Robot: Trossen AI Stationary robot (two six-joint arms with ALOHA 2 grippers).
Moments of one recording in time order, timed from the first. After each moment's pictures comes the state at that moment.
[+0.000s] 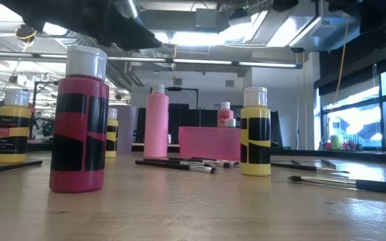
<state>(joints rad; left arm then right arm) -0.08 1.11 0.52 0.33 -0.11 0.22 0.18 1.05 0.46 0.75 -0.27 -0.19</state>
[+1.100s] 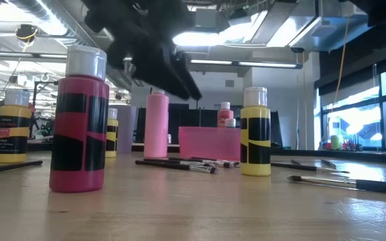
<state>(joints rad) -0.08 1.66 0.99 -0.09 0.02 0.30 0.21 0.98 0.46 0.70 -0.27 -0.22</state>
